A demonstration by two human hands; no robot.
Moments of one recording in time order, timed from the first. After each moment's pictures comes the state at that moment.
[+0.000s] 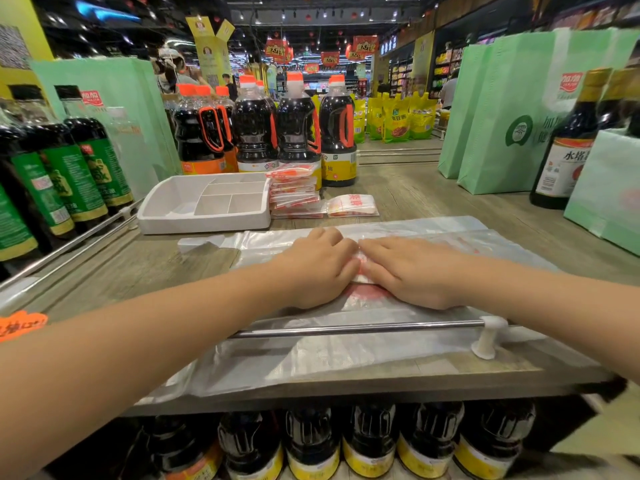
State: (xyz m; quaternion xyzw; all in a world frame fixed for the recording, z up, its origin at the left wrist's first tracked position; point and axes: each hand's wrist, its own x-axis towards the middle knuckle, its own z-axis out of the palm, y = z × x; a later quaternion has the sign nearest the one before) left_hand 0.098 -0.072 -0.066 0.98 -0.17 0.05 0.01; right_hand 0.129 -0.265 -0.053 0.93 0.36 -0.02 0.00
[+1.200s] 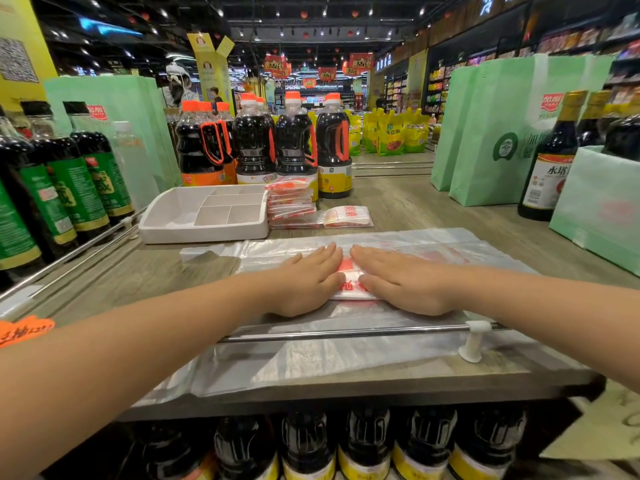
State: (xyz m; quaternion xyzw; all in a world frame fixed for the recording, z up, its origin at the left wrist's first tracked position) left_hand 0.094 -0.060 -0.064 0.98 -0.15 -0.08 0.05; right_hand 0.132 -0.272 -0.056 0.92 0.39 -0.08 -0.01
